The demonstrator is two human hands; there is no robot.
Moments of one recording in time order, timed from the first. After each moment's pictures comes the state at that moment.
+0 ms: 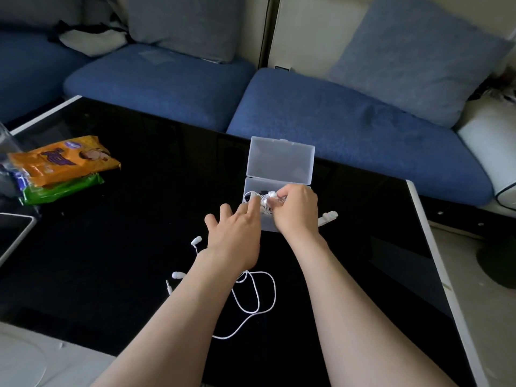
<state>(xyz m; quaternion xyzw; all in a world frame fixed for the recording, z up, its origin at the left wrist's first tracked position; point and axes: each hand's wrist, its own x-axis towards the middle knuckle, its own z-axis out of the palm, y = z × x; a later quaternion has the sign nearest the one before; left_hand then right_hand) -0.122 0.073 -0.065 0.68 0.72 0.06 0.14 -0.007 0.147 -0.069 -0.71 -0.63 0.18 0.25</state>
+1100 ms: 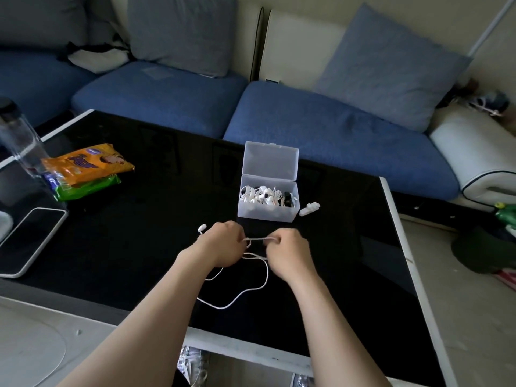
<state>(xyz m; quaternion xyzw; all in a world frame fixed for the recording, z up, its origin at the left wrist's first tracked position) -0.151 0.021 -0.053 0.65 0.69 0.04 0.30 0.013 0.009 -0.048 -0.72 -0.58 0.34 0.17</state>
